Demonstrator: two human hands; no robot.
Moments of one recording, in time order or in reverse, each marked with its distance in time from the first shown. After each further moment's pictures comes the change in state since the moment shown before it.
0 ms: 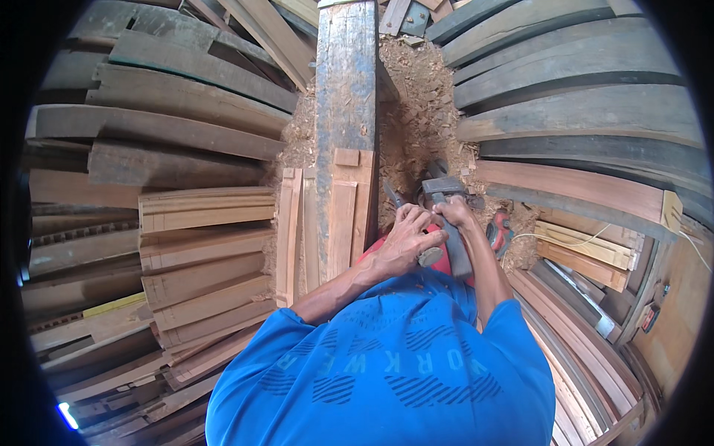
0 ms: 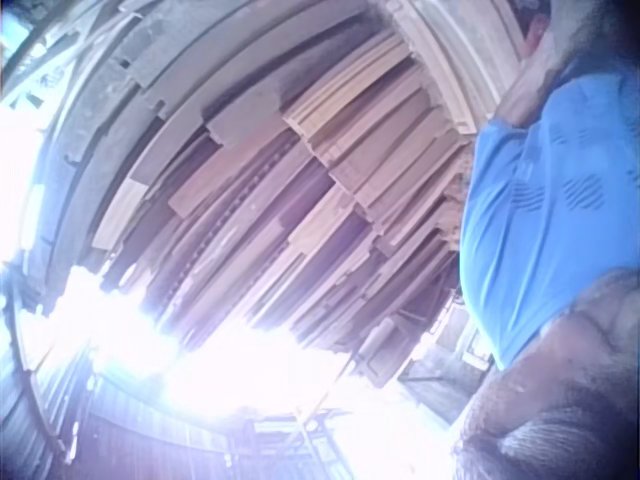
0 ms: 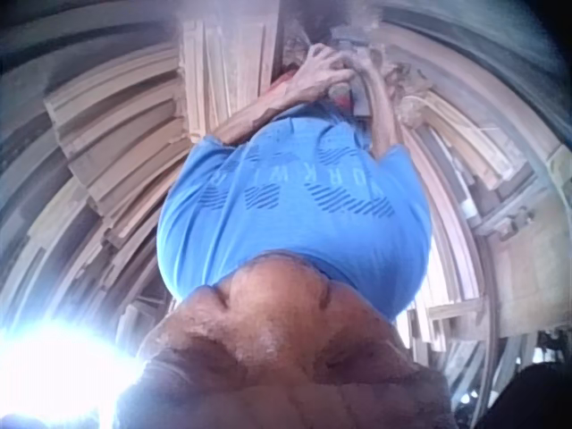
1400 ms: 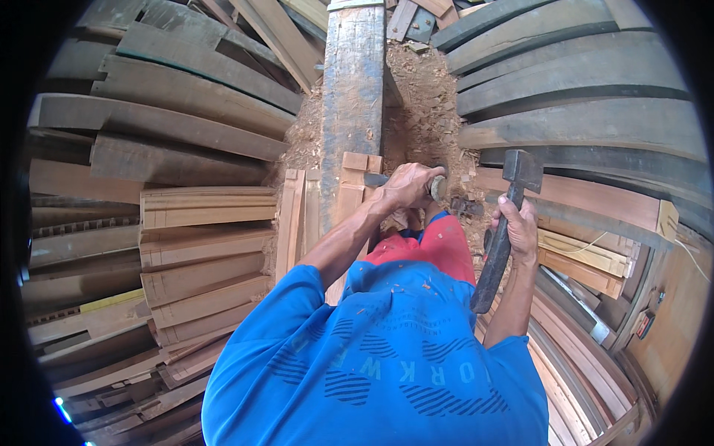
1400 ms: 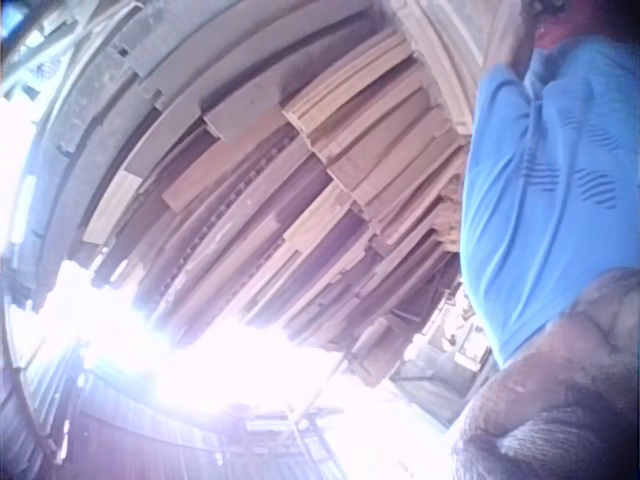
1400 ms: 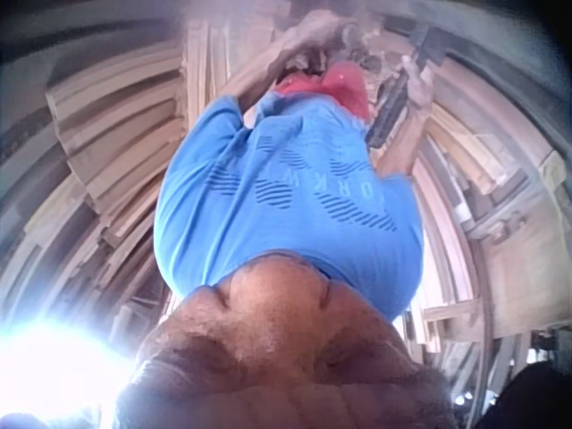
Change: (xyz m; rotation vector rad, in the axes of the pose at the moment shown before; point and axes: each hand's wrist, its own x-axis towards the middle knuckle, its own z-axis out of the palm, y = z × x) left_hand 0.080 -0.098 -0.018 0.004 -0.198 -0.232; right_hand -0.160 -0.116 -0.071 0.401 0.339 -0.289
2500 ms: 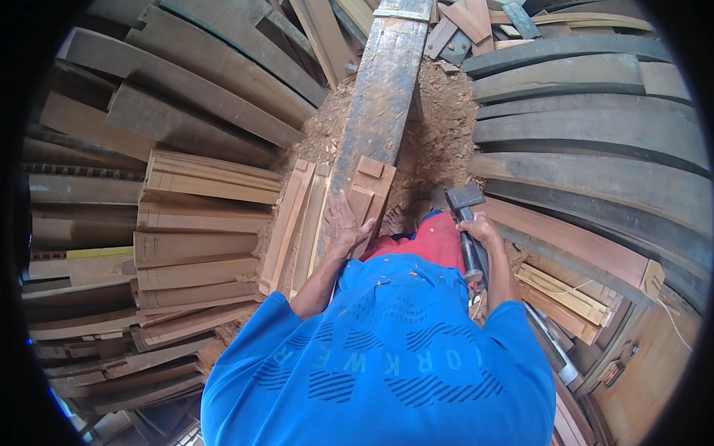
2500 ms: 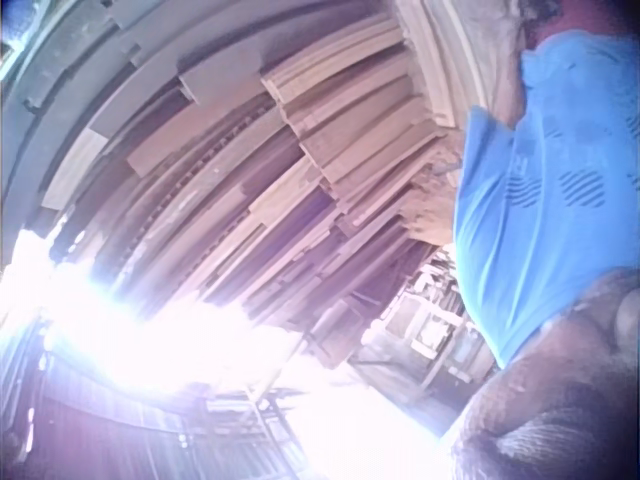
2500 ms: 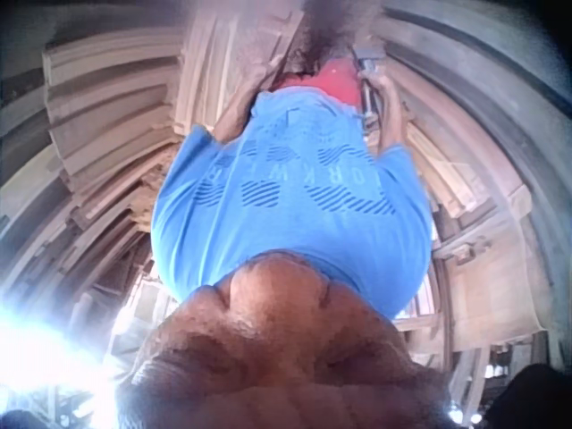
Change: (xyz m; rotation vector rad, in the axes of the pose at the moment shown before) left_hand -0.162 -0.043 0.053 0.188 0.475 -1.036; right_hand 0.125 0.109 0.014 -0.655 -0.411 0.301
